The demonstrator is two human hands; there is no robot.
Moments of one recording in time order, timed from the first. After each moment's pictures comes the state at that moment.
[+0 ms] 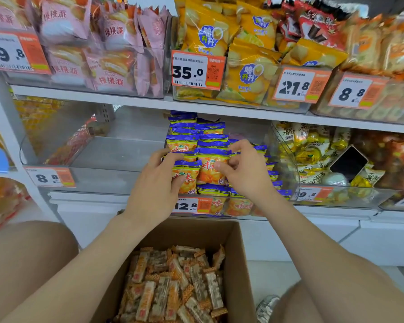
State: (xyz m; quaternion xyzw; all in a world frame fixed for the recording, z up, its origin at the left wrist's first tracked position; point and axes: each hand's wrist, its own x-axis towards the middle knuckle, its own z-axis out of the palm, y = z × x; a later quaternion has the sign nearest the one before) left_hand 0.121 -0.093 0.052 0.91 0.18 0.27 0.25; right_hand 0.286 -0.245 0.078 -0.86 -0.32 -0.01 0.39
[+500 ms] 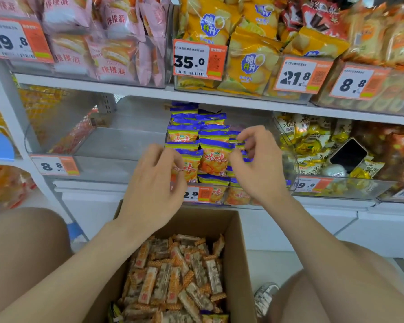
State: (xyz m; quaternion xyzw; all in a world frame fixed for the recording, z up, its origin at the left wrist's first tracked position) left_hand 0.087 -0.120 0.061 0.89 0.12 0.38 0.20; right_hand 0.251 -0.278 0.096 -0.79 -0.37 -0.13 0.47
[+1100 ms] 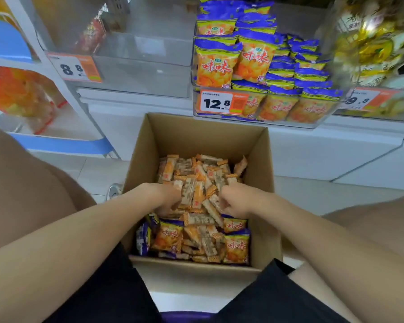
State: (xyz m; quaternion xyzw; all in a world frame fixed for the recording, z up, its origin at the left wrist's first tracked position) left_hand 0.009 -0.119 -0.126 0.88 0.05 -0.47 0.06; right_hand 0.152 -0.304 -0.120 -0.76 -0.53 0.35 -0.11
